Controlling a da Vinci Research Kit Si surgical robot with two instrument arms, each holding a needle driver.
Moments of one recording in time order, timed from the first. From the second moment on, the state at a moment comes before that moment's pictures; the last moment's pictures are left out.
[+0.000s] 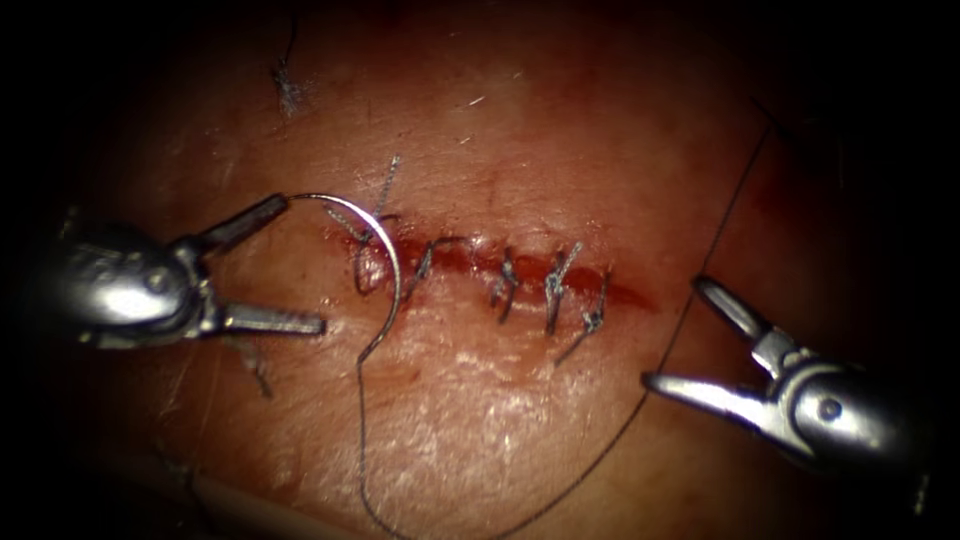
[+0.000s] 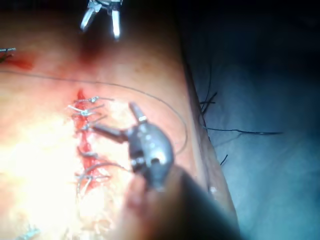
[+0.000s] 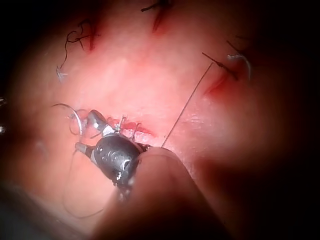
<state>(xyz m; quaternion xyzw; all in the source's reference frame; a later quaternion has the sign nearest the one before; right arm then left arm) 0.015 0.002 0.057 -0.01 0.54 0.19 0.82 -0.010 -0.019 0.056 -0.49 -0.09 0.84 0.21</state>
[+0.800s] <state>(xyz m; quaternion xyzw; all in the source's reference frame) 0.013 0.009 0.058 0.00 0.54 0.10 0.84 -0.012 -0.019 0.059 -0.52 -0.11 0.84 0.09</state>
